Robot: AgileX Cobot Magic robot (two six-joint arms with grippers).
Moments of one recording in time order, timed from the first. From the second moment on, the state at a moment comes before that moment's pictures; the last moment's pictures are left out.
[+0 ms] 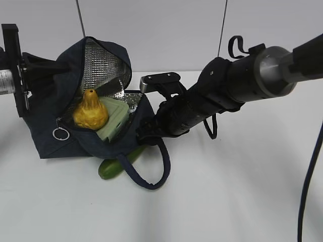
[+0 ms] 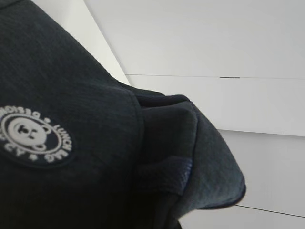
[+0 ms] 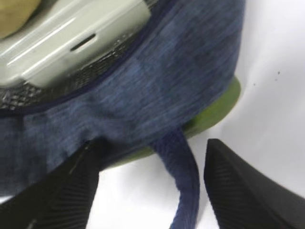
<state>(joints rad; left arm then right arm) 0.14 1.76 -0.90 -1.73 1.14 0.81 0.48 2.08 -1.34 0.82 0.39 -0.76</state>
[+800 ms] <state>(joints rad) -0.04 1.76 -0.94 -1.73 1.01 0.74 0.43 1.94 -1.34 0.68 0.96 -0.54</state>
